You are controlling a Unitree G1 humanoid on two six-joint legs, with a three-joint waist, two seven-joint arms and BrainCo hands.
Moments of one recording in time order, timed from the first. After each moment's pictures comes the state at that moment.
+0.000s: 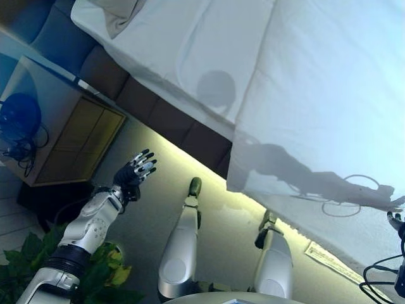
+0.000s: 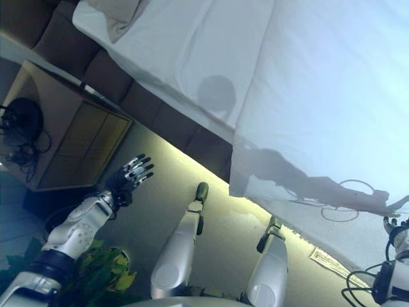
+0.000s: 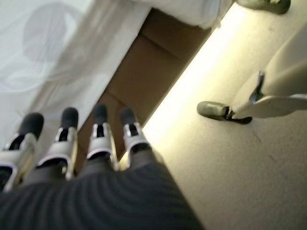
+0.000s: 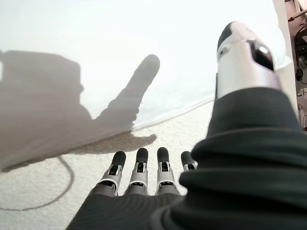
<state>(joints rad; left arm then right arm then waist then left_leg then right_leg) -0.17 0.69 -0.25 0.26 -0.98 0.05 -0.18 -0.38 -0.88 -0.46 1.33 1.74 0.14 -0.20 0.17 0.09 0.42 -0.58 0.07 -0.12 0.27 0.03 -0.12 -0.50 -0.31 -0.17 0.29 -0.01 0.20</state>
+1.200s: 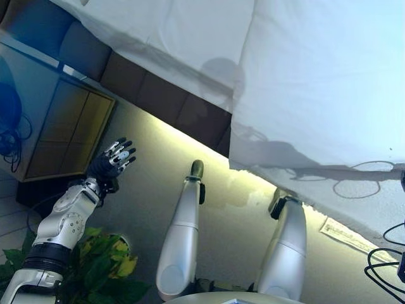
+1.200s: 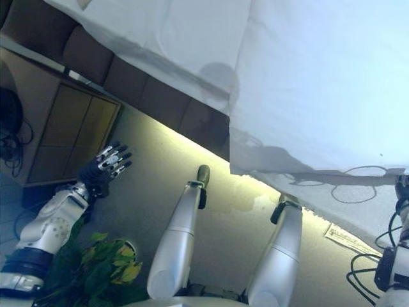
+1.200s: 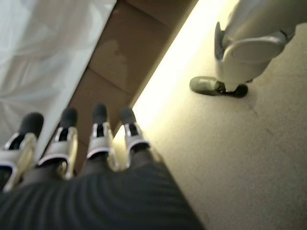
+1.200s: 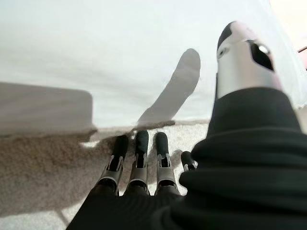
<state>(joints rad) -0.14 0.75 -0.10 0.26 -1.00 0.09 -0.25 -0.53 -0.92 -0.37 1.24 1.66 0.12 -0.03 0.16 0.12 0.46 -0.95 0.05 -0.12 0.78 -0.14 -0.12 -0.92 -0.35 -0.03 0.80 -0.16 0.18</state>
